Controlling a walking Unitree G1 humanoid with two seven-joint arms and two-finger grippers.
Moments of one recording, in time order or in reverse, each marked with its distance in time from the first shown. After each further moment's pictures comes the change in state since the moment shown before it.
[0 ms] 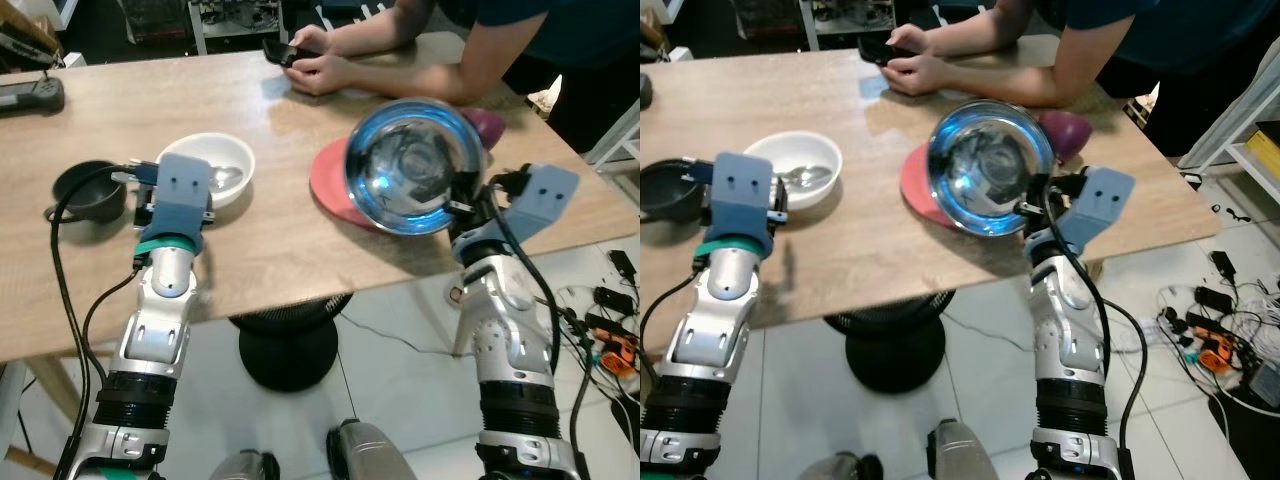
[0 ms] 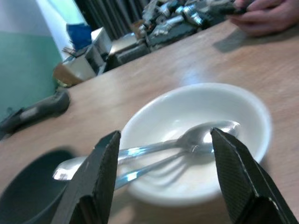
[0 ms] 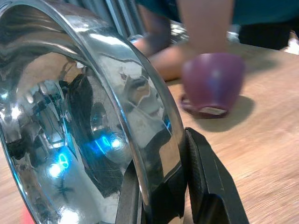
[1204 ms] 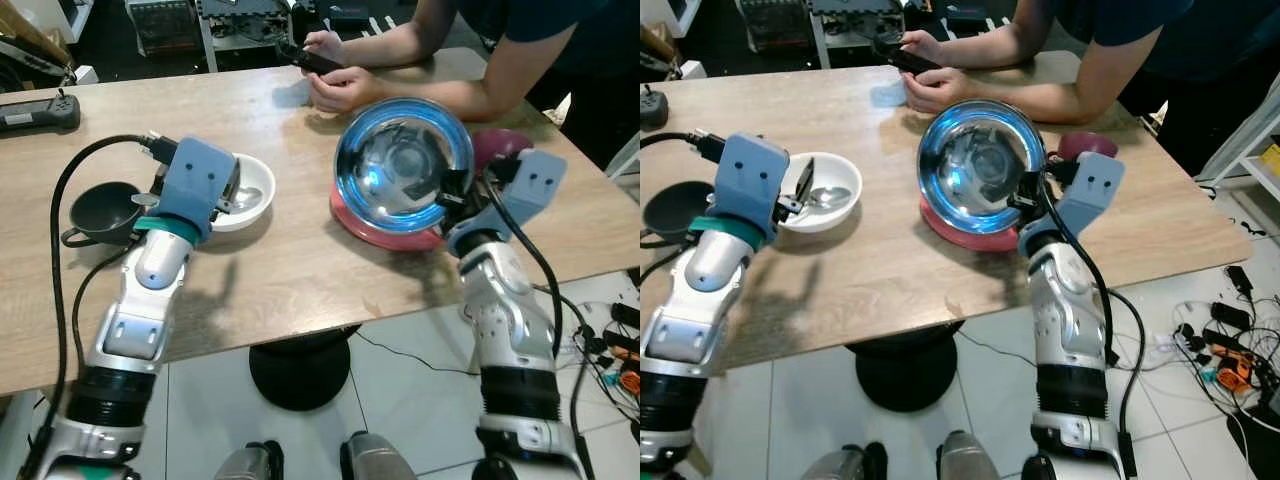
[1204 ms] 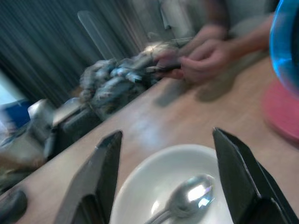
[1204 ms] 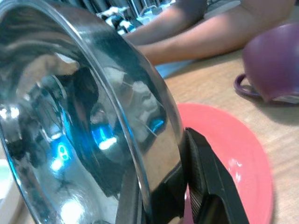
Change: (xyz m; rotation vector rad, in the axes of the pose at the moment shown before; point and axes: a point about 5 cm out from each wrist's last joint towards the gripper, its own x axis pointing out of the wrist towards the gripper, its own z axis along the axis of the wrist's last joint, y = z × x) left arm -0.007 0.010 0.048 0.107 -0.277 -0.458; right arm 0.026 0.022 0.001 0.127 0.164 0.034
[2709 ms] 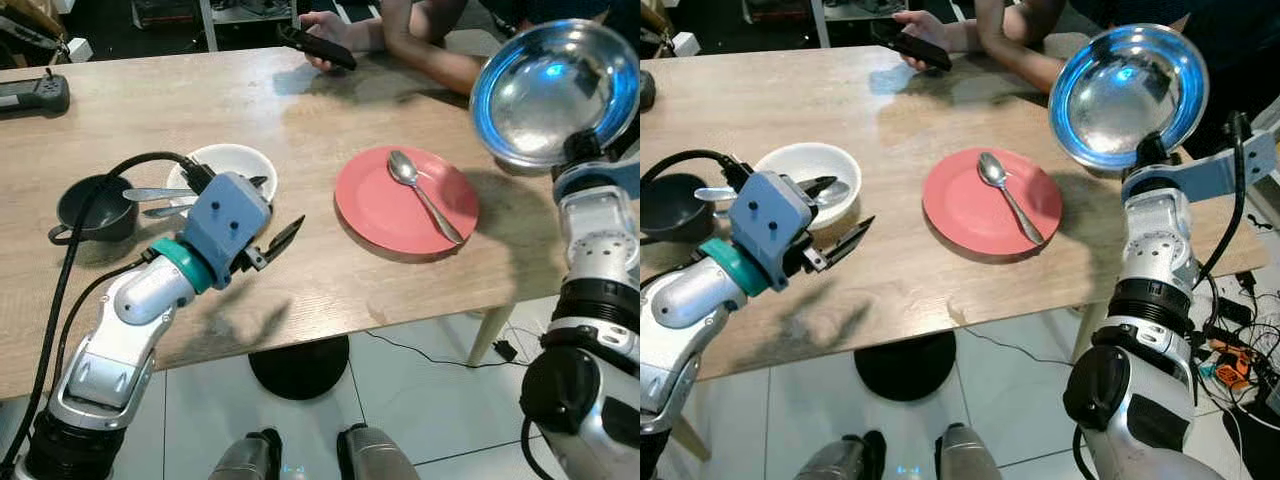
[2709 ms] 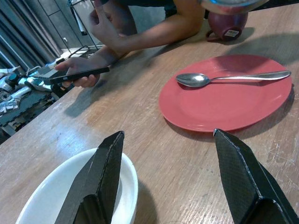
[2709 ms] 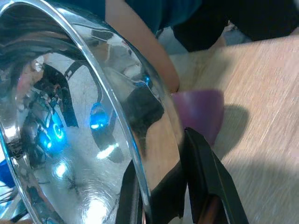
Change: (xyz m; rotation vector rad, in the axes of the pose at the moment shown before) left arm -0.032 -0.034 0.023 -0.099 -0.044 -0.320; right arm 0.018 -0.098 0.094 0.396 -0.293 -0.336
